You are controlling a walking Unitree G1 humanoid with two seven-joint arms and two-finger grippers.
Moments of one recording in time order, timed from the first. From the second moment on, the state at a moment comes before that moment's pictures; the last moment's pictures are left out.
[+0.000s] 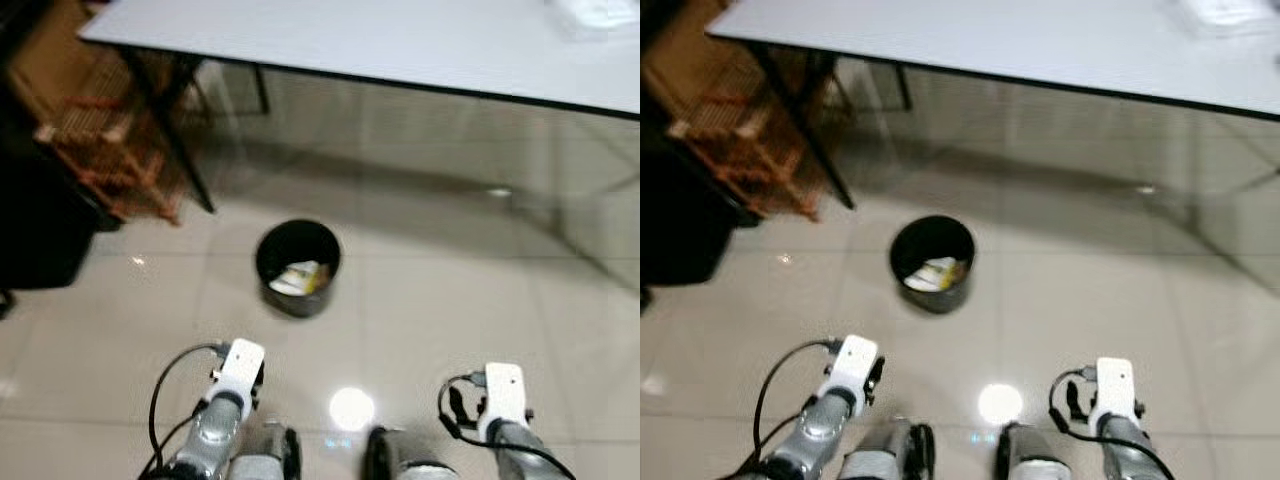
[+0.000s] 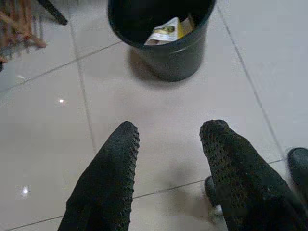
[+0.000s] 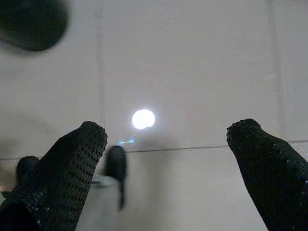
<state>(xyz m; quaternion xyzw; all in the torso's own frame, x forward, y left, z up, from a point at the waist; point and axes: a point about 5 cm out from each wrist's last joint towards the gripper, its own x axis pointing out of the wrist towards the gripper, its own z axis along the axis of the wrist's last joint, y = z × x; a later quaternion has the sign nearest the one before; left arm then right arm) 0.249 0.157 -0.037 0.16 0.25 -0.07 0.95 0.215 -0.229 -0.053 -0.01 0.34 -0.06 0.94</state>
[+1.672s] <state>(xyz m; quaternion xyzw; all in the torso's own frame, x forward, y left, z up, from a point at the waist) 0.247 0.160 -0.039 0.16 0.26 -0.06 0.95 0.215 -0.223 -0.055 -0.02 0.35 -0.05 0.94</state>
